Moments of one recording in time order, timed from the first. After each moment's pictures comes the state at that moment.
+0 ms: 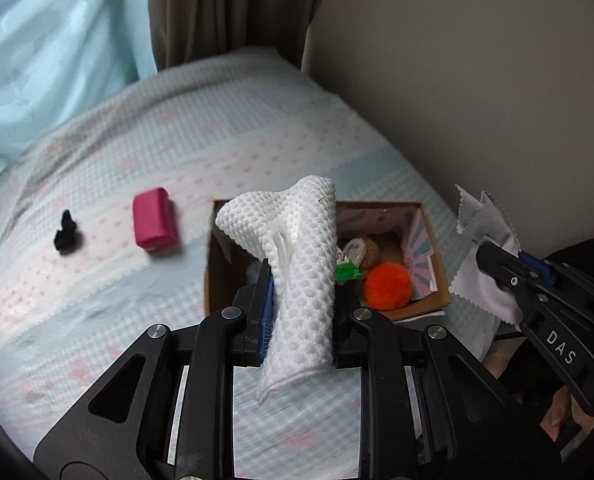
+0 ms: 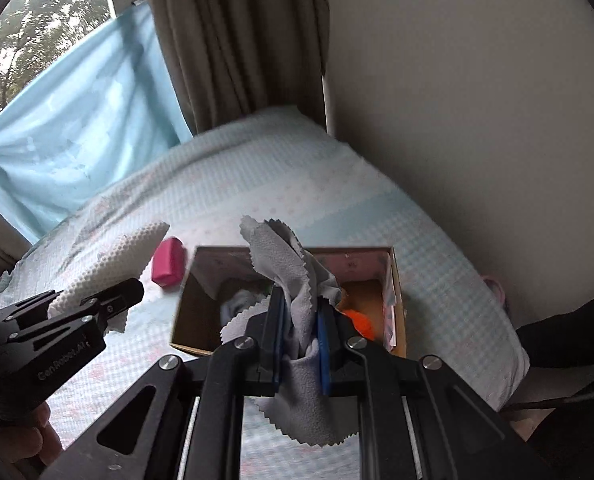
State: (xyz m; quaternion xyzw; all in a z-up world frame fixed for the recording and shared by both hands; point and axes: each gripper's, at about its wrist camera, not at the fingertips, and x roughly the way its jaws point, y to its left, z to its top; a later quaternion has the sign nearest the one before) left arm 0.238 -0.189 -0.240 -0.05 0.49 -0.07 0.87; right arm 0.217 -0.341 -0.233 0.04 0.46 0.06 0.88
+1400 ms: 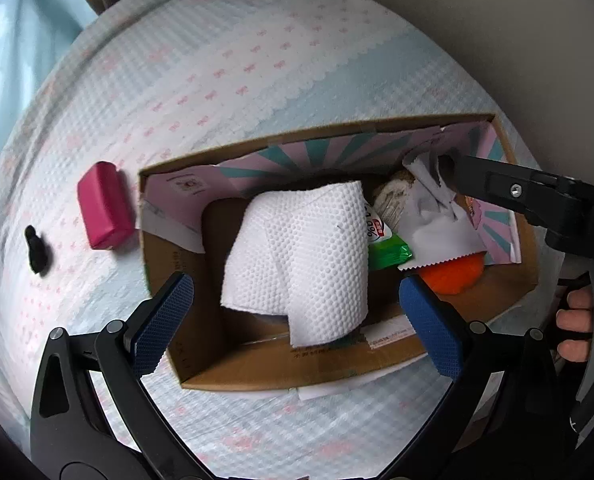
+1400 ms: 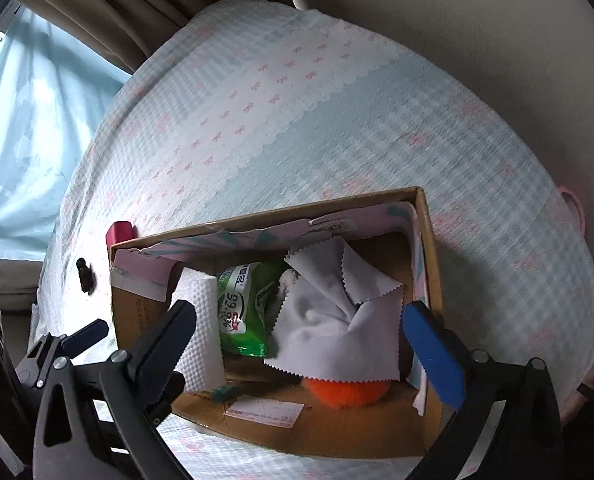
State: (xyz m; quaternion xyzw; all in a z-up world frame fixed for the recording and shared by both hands) left arm 0.331 -0.239 -0.357 0.06 0.63 -0.08 0.77; right arm 0.345 -0.397 -0.364 0.16 0.61 0.07 0.77
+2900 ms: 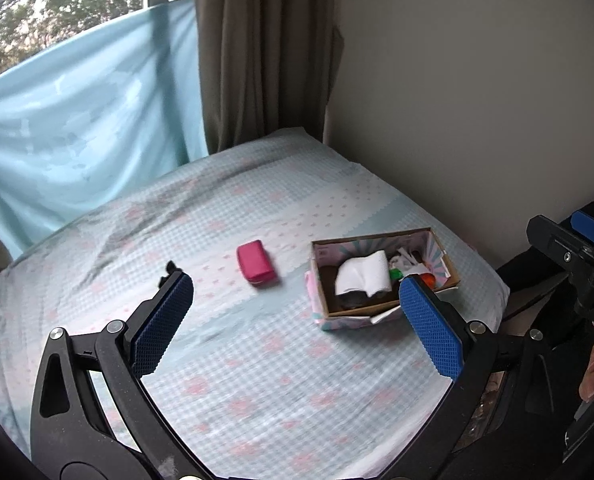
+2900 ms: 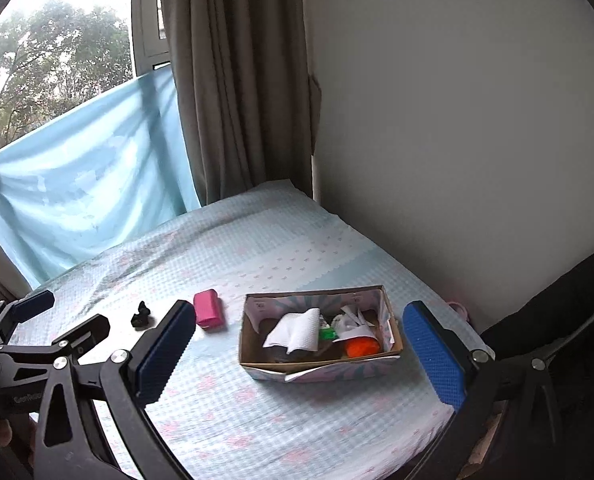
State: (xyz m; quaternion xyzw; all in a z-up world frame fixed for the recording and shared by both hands) left arm 0.081 -0.012 -0.090 0.00 0.36 -0.07 0.93; right arm 0.067 -0.215 -0.079 0.02 0.32 -0.02 0.95
